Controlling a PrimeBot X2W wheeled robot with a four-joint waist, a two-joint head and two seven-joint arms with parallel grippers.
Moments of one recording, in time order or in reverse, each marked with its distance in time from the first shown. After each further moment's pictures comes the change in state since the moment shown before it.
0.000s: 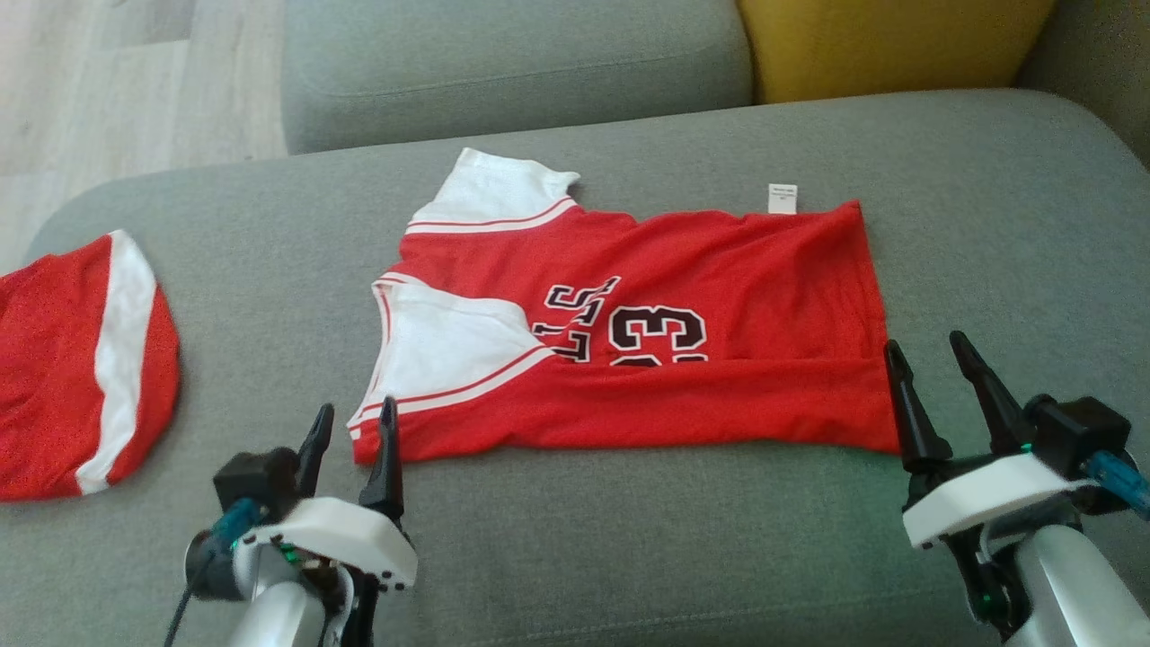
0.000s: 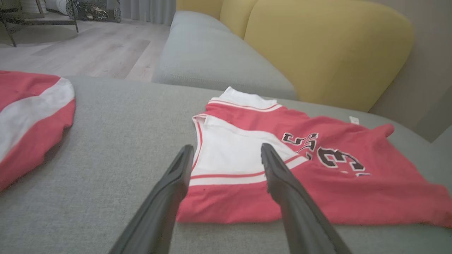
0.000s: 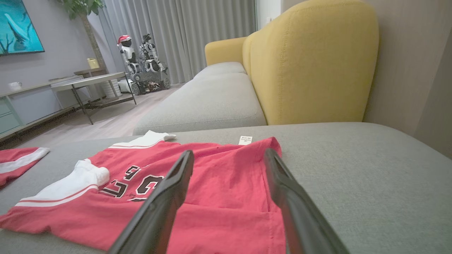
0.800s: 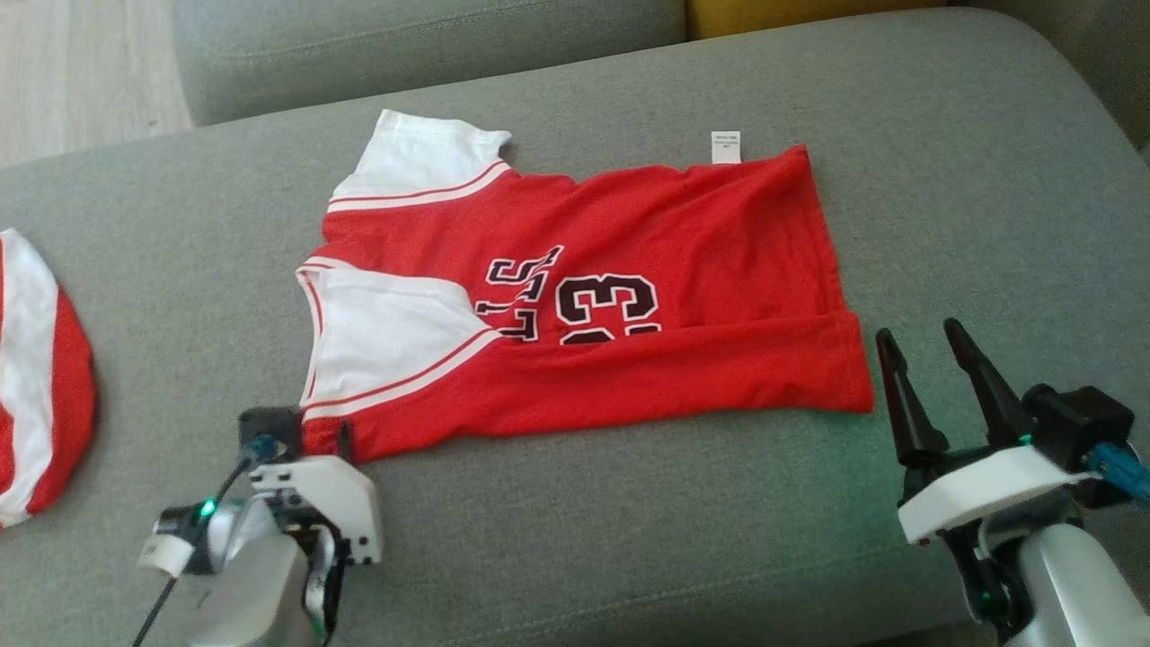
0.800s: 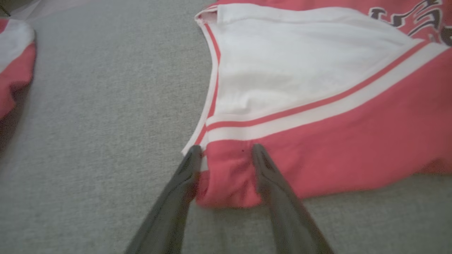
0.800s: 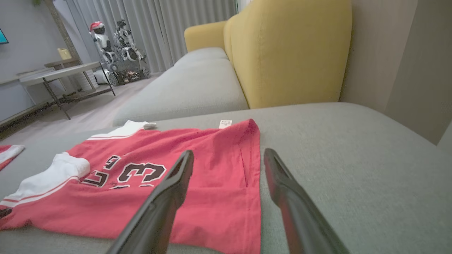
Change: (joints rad) left arm -0.258 0.026 -0.062 0.495 0.108 0.078 0.124; right arm 0.041 0.043 -0.045 -0.153 -0.040 0.000 0.096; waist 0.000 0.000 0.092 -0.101
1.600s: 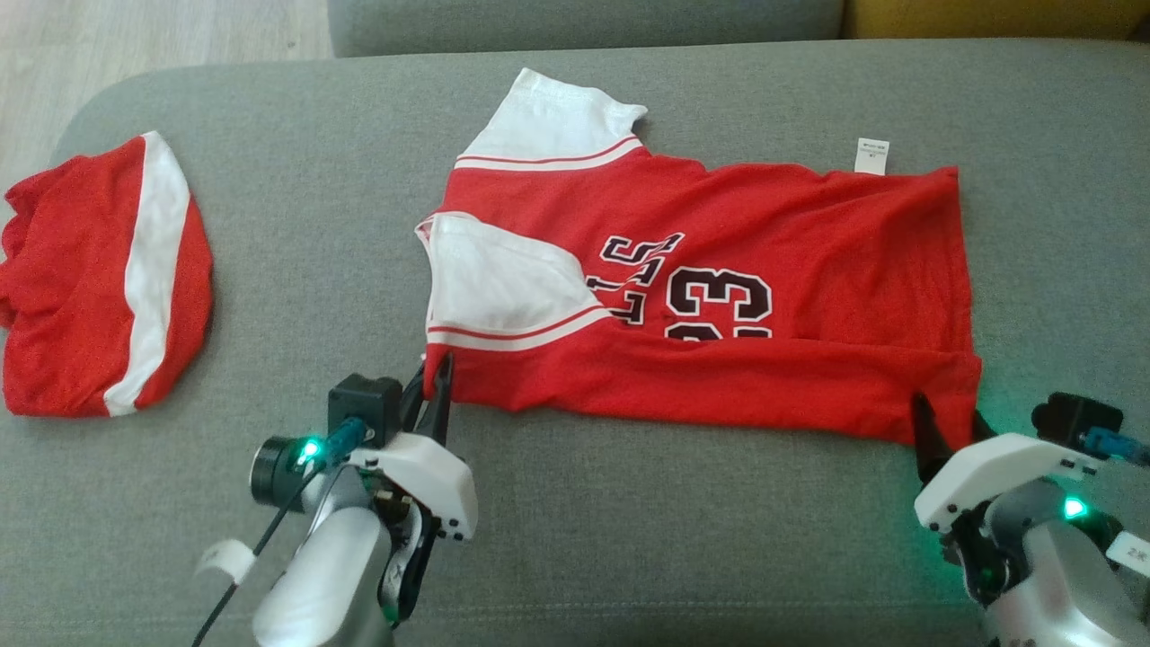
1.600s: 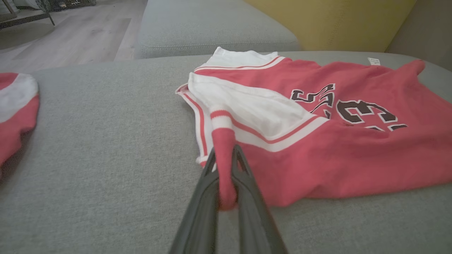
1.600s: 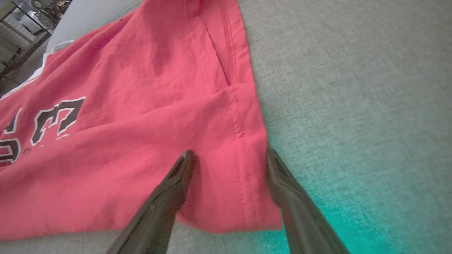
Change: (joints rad) left arm 0.040 -0.049 -0.116 -0.280 0.010 -0.061 -0.092; right arm -0.204 0.116 -0.282 0.549 0.024 0.000 0.190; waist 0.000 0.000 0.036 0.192
